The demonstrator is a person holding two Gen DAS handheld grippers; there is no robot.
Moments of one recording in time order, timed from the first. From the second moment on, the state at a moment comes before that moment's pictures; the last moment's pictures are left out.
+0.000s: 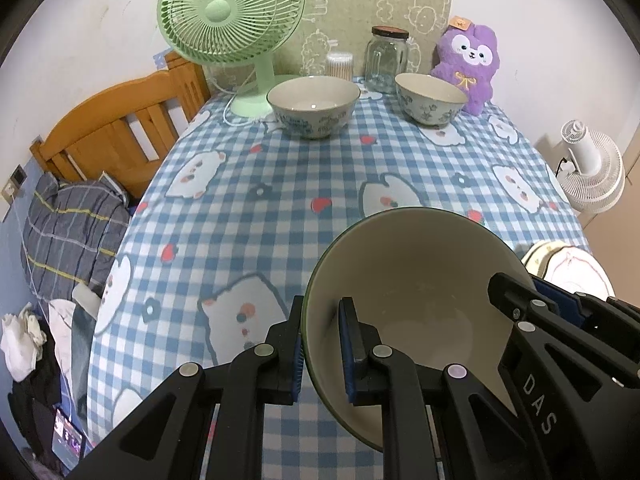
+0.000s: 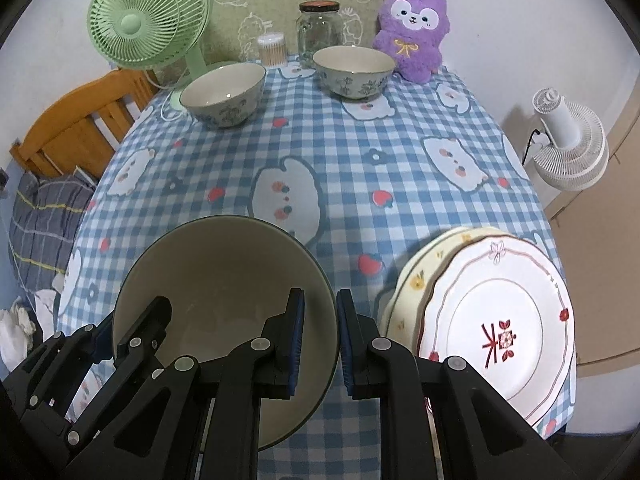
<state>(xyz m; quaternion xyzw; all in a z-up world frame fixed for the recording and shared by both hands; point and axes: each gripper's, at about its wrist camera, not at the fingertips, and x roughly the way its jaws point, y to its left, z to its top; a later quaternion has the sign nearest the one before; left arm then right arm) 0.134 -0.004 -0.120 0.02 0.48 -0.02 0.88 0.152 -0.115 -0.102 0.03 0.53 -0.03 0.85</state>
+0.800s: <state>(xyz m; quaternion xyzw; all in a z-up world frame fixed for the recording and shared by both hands) 0.103 -0.009 -0.148 0.02 0.49 -0.01 0.87 0.127 -0.118 -0.131 0.02 0.54 -0.02 0.84</state>
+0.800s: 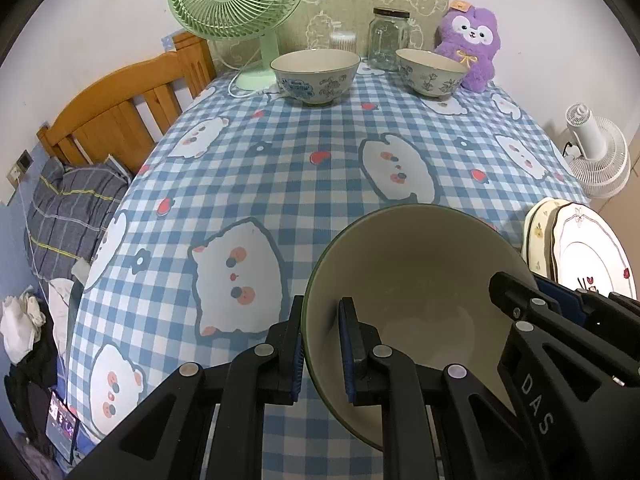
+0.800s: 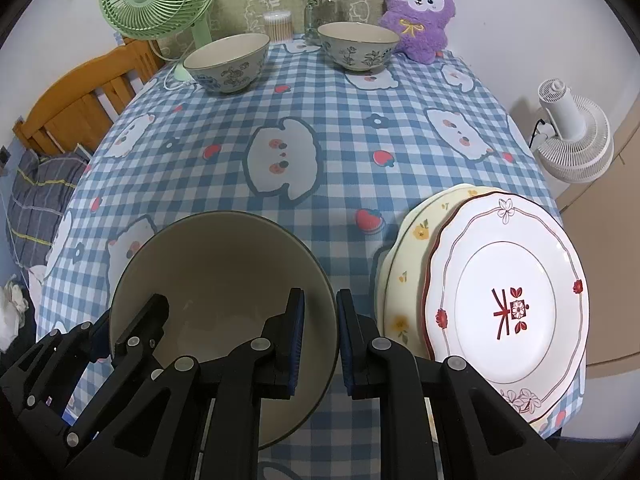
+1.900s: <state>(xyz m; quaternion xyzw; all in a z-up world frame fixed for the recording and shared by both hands) 0.116 -0.010 -0.092 -0.01 0.46 0.01 0.89 0.143 -0.128 -0.062 0.02 0.50 0.00 0.86</state>
